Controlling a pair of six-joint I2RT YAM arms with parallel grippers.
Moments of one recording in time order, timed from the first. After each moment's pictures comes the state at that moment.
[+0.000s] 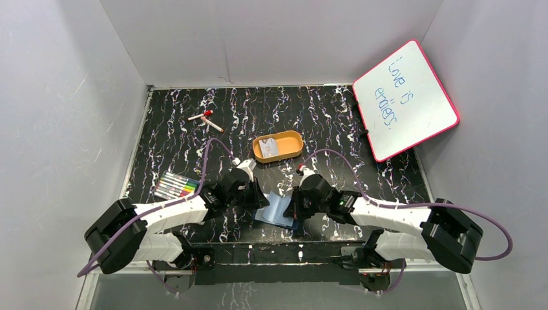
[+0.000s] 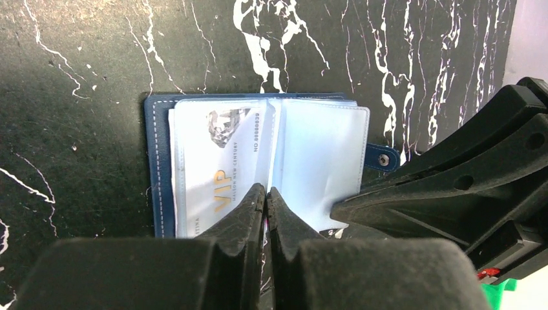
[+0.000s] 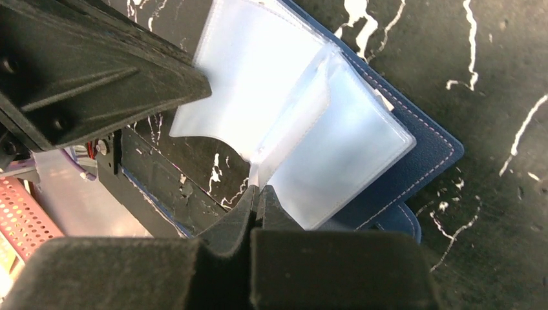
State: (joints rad) left arm -0.87 1.24 0.49 0.04 0.09 -0.86; right arm 1.01 1.19 0.48 -0.04 -0.13 0.85
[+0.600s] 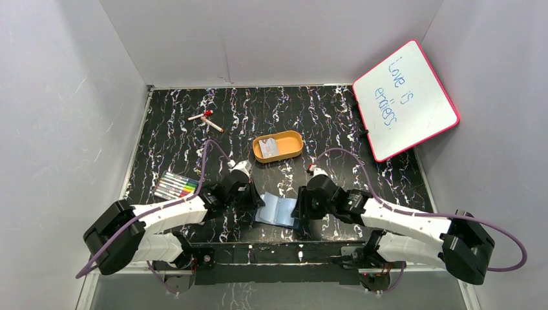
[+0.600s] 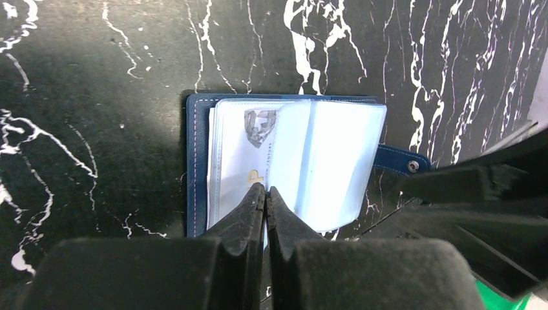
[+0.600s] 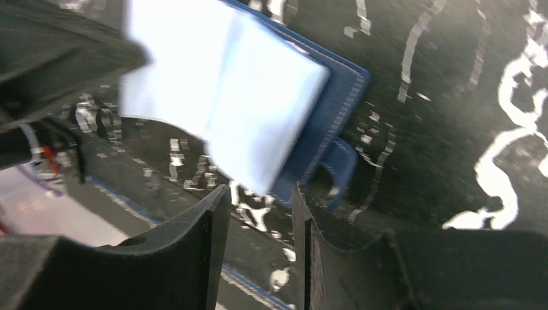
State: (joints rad) left arm -0.87 1.23 0.49 -0.03 0.02 -0.90; right arm 1.01 1.05 0.49 -0.34 0.00 0.90
